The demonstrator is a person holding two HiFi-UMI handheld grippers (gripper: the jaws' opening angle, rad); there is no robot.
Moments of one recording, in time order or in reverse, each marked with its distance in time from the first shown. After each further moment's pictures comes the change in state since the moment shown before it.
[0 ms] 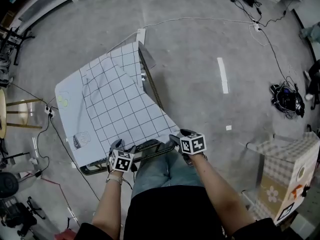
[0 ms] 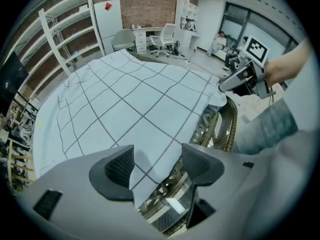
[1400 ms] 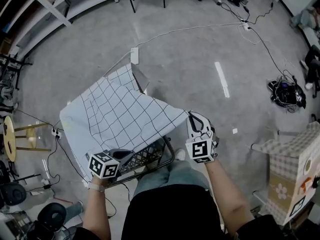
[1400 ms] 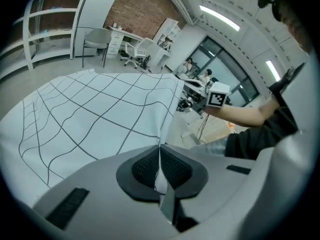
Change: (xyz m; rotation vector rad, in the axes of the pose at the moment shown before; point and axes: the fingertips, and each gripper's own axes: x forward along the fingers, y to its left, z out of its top) left arm -0.129 -0.034 0.136 0.007 -0.086 -0.563; right arm -0.173 0.002 0.193 -0.699 -0.632 -0.510
